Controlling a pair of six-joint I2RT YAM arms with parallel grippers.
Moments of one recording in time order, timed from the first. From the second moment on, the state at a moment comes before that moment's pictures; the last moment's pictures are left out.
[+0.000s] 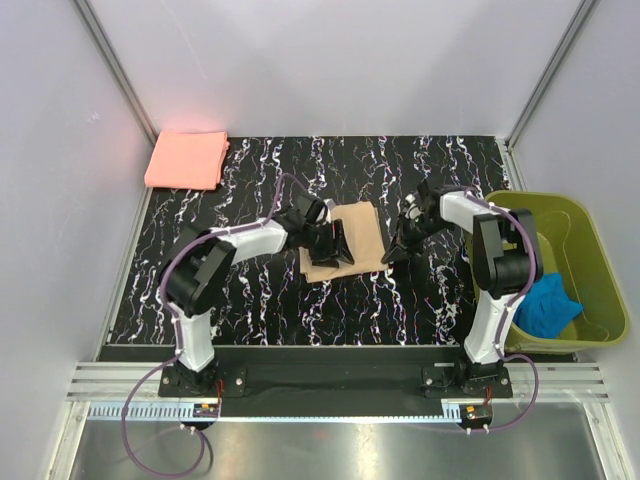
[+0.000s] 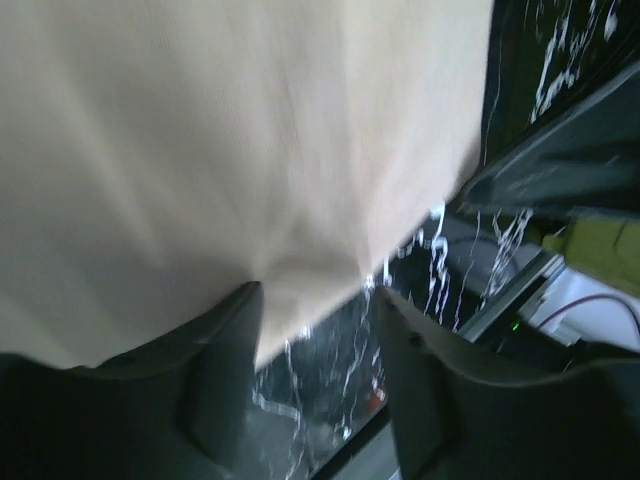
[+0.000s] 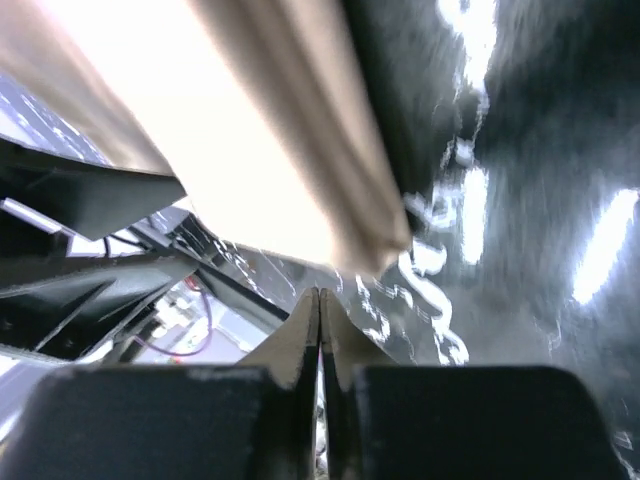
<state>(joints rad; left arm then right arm) -0.62 1.92 1.17 -0.18 0.45 -0.75 0.16 1.96 1.25 -0.75 -0.67 0.42</state>
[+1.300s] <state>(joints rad) -0.28 1.93 1.18 -0.09 0.37 -0.56 0.35 1.66 1.26 -0.84 -0.43 0.40</state>
